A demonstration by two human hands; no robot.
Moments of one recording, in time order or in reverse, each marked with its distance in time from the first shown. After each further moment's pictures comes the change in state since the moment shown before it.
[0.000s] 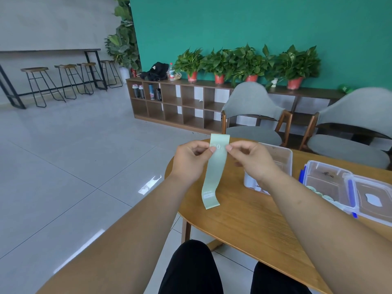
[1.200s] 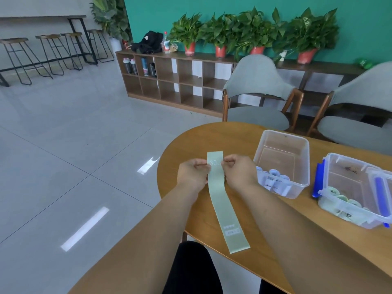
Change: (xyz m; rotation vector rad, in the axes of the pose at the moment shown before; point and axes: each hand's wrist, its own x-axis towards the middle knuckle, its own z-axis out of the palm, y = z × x) left_hand 0.038 -0.112 0.046 -0.072 0.085 -0.600; right_hand 0.065 0.117 0.057 -0.500 0.133 0.213
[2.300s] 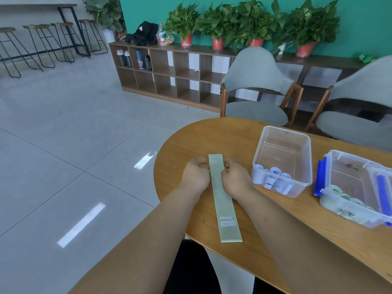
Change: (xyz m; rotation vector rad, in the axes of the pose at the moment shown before) left_hand 0.001 -0.003 0.008 0.124 -0.133 0.027; right_hand -0.002 0.019 0.020 -0.096 -0.177 0.065
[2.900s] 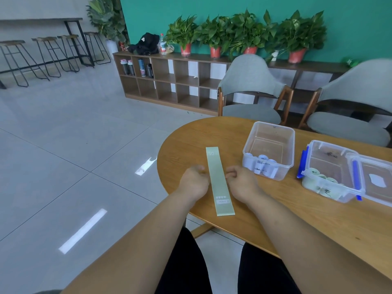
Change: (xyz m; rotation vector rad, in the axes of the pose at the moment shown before) left_hand -0.071 -0.020 -0.008 0.204 -0.046 -0.009; right_hand -0.070 0.035 -0.022 0.069 0.002 -0.022
